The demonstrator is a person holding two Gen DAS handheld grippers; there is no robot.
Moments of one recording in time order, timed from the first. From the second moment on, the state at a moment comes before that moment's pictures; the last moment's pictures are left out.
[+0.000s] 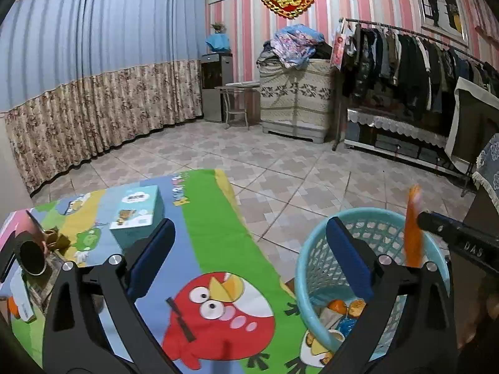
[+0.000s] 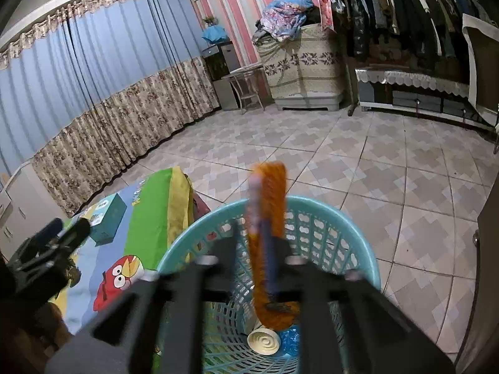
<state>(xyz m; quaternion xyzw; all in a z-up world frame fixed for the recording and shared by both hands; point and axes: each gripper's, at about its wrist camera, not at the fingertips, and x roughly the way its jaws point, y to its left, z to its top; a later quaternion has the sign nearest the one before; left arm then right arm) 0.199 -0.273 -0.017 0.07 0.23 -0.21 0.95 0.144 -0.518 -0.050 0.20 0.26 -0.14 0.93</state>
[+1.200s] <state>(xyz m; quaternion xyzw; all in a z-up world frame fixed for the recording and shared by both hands) 0.198 -0.085 -0.033 0.04 0.26 -0.08 0.96 0.171 -0.405 -0.041 0.01 0.28 -0.13 0.95</state>
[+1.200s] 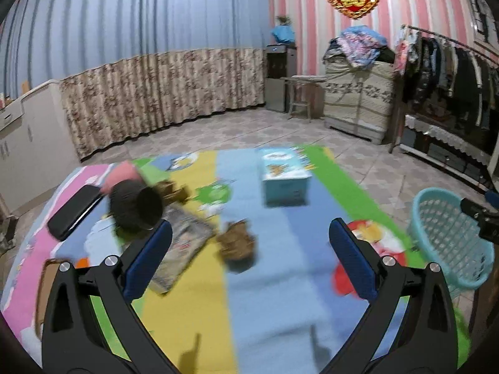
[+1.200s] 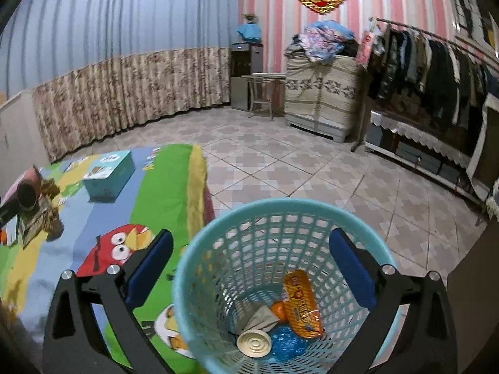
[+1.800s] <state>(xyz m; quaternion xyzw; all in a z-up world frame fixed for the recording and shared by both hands) 0.211 0.076 -0.065 0.03 0.33 0.04 0.94 0.202 -0.321 -0.057 0.03 0.33 -0.07 0.94</state>
